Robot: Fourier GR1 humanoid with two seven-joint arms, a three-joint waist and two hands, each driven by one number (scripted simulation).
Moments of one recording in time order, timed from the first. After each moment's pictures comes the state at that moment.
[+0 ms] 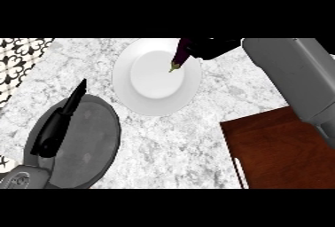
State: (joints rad) left arm -0.13 0.42 -0.20 -1.48 -0.05 0.11 -0.14; right arm -1.28 -0.40 0.45 -0.75 0.29 0.27 -1.01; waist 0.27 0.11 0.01
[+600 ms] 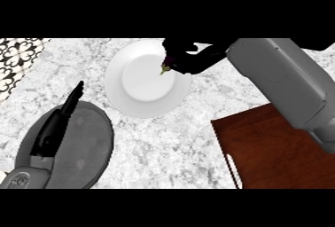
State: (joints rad) left arm -0.12 0.42 -0.18 -1.45 -0.06 0.13 -0.11; right arm -1.29 -0.38 0.59 -0.80 0.17 0.32 -1.03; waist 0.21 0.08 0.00
